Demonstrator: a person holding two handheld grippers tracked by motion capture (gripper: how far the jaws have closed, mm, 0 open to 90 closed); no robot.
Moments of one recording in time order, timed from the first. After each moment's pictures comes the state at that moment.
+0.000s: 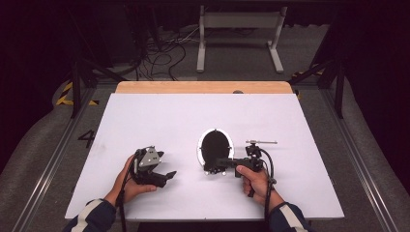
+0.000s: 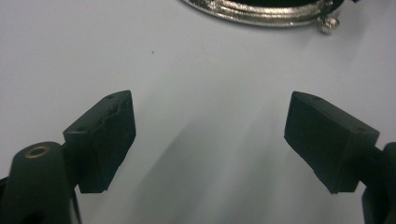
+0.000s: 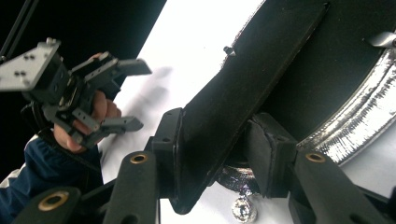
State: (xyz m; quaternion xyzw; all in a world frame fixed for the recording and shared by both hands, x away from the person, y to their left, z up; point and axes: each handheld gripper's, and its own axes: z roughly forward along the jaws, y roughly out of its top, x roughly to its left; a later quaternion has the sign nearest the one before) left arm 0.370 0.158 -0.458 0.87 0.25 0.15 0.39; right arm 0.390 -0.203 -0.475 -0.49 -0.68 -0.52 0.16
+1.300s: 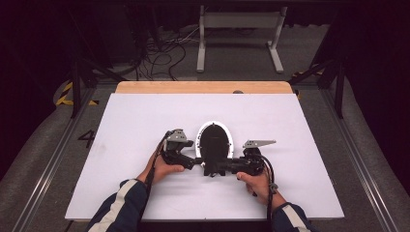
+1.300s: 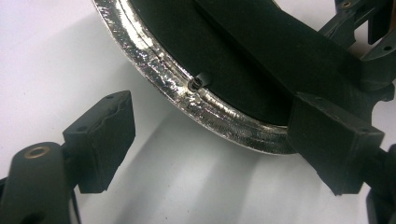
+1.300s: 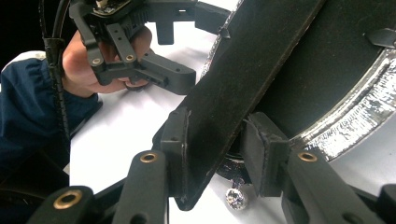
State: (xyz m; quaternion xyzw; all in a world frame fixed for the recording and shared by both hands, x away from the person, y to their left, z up) left arm 0.426 0.088 -0.461 0.85 0.25 0.03 0.46; right arm 0.380 -0.199 -0.461 -0.37 -0.77 -0.52 0.06
